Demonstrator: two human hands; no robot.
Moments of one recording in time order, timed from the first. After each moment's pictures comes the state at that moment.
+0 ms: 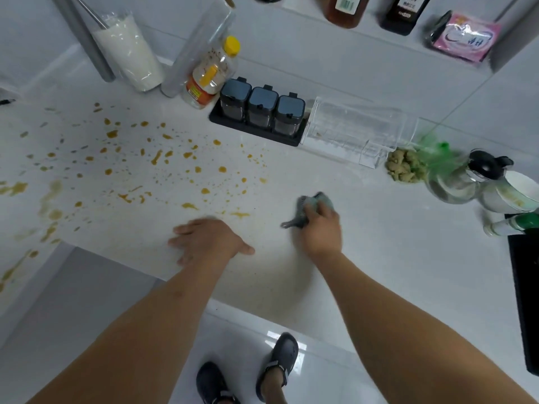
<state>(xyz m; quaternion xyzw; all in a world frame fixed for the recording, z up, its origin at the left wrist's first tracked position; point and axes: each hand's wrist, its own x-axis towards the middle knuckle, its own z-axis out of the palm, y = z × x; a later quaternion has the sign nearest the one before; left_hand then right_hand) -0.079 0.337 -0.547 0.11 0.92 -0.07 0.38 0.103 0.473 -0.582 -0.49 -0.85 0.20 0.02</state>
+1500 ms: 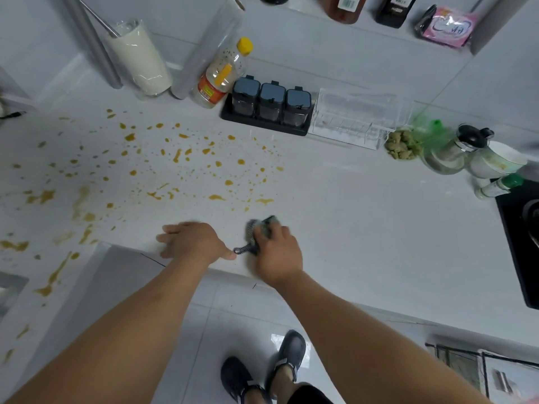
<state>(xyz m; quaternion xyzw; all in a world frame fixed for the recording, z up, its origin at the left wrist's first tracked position) -0.146 0.234 -0.547 0.19 0.91 -0.08 0.36 0.032 0.291 -0.585 -0.42 -0.90 0.16 -0.02</state>
